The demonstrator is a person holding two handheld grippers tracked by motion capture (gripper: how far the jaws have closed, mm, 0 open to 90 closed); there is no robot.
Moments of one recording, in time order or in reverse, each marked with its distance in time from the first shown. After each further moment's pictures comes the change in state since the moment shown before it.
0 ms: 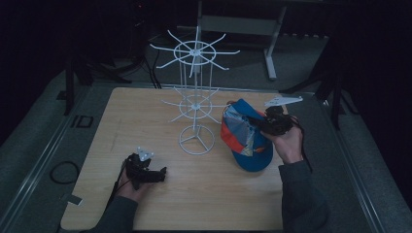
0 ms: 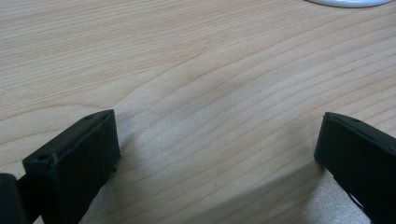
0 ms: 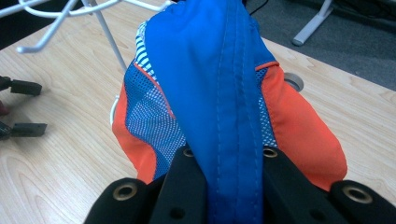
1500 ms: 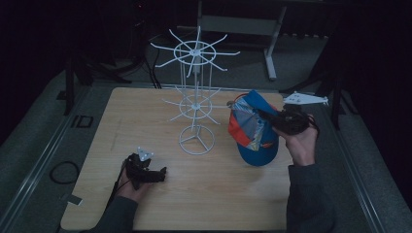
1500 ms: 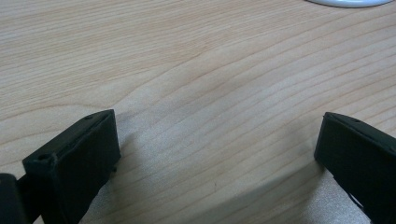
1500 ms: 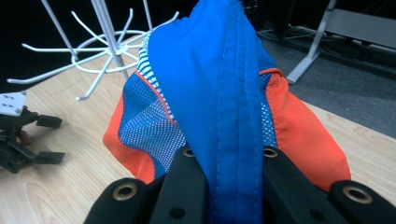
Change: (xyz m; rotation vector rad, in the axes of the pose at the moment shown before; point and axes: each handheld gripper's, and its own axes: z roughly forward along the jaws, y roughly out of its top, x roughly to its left) left arm 0.000 0.000 0.000 0.002 -0.001 0.002; right arm -0.002 0.006 -0.048 -0.173 0.009 0.000
